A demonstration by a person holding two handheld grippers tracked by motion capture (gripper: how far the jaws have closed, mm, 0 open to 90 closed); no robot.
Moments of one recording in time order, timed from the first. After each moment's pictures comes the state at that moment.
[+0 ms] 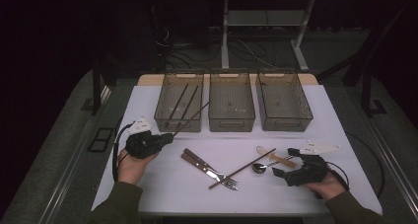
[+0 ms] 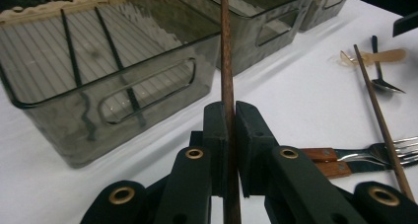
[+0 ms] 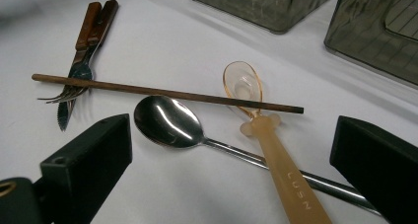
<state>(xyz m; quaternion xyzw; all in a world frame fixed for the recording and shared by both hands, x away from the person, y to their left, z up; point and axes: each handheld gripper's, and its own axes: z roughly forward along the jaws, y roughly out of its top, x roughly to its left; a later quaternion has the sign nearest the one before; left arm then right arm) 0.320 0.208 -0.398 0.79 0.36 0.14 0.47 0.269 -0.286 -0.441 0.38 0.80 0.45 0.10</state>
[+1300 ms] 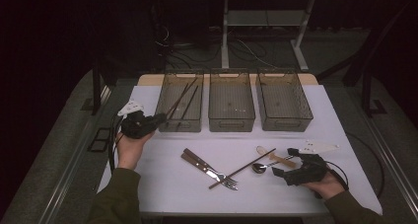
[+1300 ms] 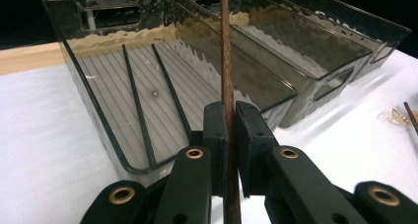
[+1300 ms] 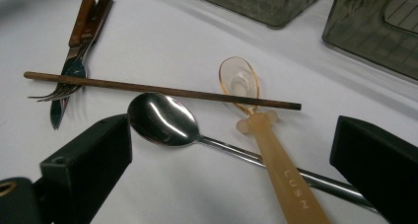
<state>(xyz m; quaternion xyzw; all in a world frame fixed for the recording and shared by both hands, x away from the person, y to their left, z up) 0.369 0.226 -0.386 0.75 0.40 0.17 0.50 0.272 -0.286 -0.443 0.38 0.80 0.45 0.11</state>
